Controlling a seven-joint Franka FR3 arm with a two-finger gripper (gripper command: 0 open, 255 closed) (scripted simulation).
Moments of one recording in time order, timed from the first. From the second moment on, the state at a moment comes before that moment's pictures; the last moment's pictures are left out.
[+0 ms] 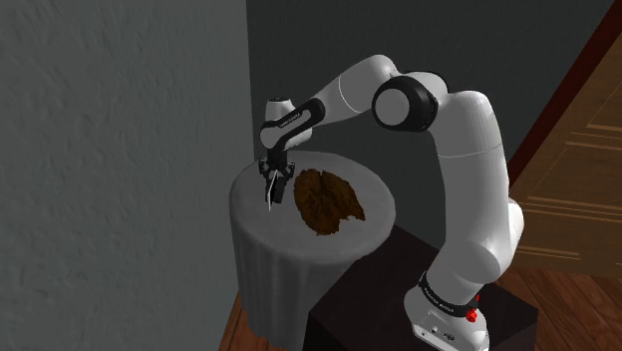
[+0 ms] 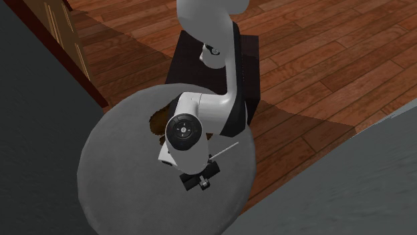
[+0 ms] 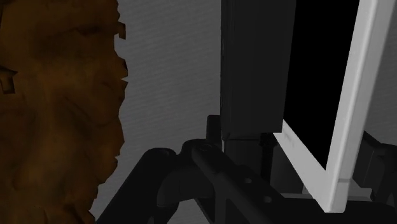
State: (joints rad) arm -0.05 0.58 0.05 -1.72 -0.01 2.30 0.92
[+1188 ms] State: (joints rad) arm -0.05 0.52 0.05 -1.71 0.00 2.23 0.92
